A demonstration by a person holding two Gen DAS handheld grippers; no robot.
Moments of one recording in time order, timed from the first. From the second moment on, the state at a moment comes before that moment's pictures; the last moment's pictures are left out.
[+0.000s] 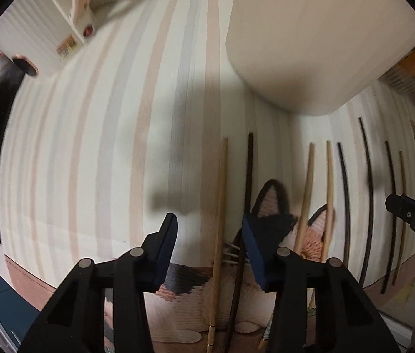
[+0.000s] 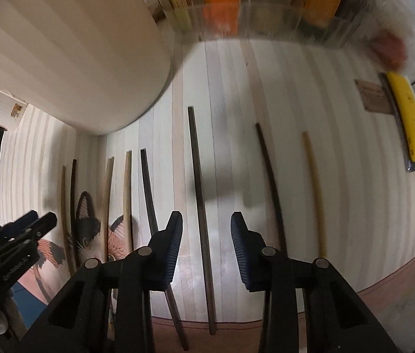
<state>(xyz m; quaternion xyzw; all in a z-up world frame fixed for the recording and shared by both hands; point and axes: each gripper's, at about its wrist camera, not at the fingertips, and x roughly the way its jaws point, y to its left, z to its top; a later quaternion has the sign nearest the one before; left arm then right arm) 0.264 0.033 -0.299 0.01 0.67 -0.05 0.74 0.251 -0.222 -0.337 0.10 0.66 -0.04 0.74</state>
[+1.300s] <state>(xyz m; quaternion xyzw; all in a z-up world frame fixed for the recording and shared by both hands) 0.245 0.057 -0.334 0.00 0.68 -0.03 0.73 0.242 -0.221 -0.372 0.05 0.74 -0.05 0.67</state>
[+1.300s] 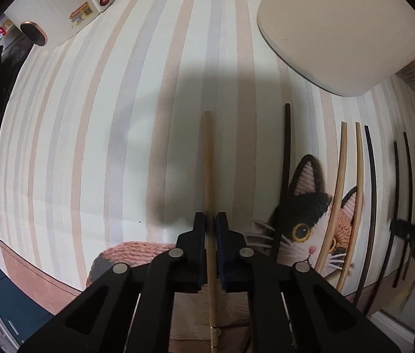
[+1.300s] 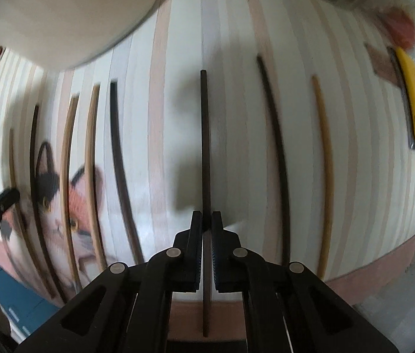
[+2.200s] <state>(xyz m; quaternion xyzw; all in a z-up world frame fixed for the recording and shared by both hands) 0.253 0.034 -0.302 0.03 0.65 -0.01 0.76 0.232 -0.210 -0.359 0.07 0.70 -0.07 0.71</state>
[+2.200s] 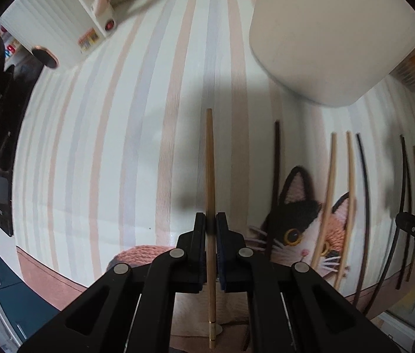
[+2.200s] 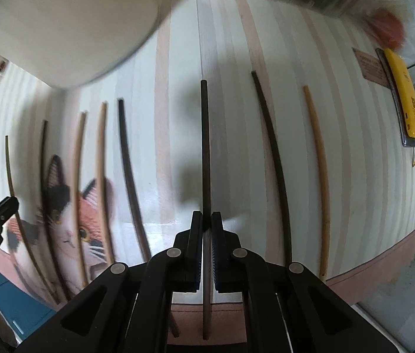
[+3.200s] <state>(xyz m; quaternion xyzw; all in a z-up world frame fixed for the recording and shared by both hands) 0.251 0.038 -0.092 -0.01 0.44 -0.01 0.90 0.257 -0.221 -0.163 0.07 0.49 -0.04 0.87</state>
